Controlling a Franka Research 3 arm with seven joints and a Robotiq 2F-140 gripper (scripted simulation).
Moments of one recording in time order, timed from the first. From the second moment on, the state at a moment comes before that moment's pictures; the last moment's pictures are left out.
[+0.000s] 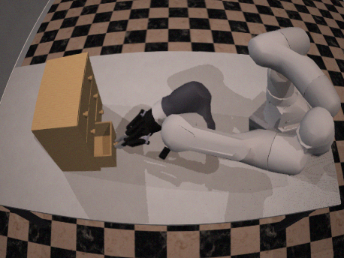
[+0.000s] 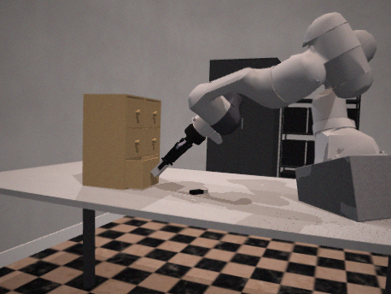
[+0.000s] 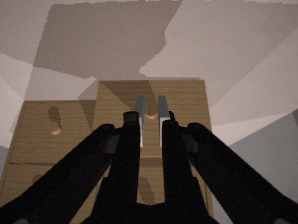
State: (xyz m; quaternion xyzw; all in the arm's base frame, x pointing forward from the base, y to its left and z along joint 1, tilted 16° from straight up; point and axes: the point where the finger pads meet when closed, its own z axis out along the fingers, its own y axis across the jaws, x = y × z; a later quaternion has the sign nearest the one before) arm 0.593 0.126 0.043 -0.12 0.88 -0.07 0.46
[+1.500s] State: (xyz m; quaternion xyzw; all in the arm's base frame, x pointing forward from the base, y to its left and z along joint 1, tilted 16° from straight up) arm 0.560 0.120 0.036 -0.11 0.88 -0.06 0.46
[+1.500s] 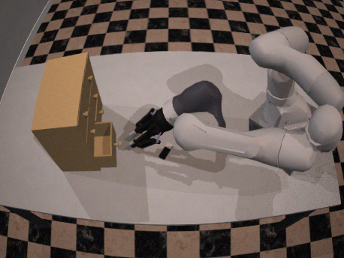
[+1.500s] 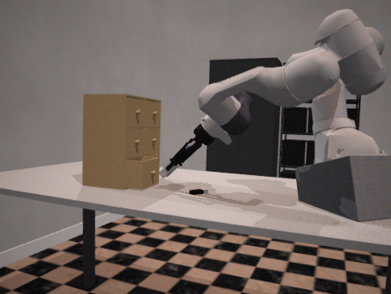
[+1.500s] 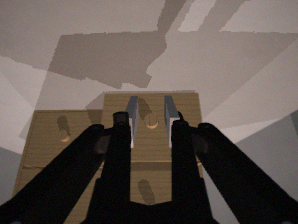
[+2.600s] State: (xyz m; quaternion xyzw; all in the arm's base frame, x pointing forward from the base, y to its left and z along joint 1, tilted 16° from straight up) arm 0.477 0.127 0.106 -0.12 0.88 -0.06 0.46
